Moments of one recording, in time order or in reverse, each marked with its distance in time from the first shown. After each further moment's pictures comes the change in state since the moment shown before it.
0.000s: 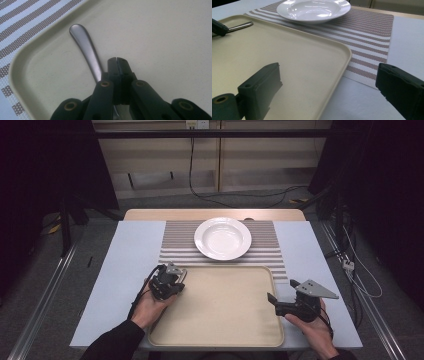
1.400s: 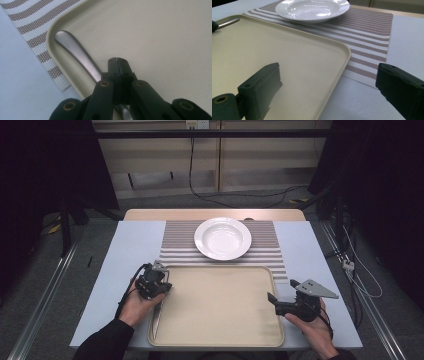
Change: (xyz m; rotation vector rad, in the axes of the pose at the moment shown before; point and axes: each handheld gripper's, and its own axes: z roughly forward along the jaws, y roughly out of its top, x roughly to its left) left arm 0.025 -0.017 -0.018 0.020 0.018 -0.084; right arm -0.001 0.000 0.001 0.005 -0.004 0.007
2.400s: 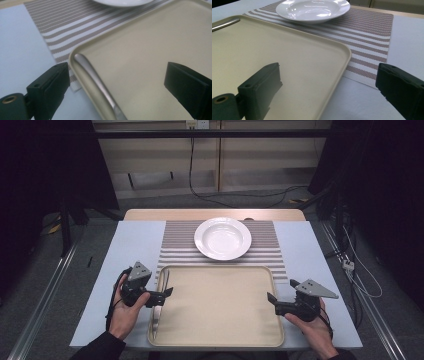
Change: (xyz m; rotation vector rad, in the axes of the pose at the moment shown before) left arm -0.009 -0.026 -0.049 -0.307 0.062 -0.054; right arm 0.000 0.000 0.000 -0.002 0.001 0.000
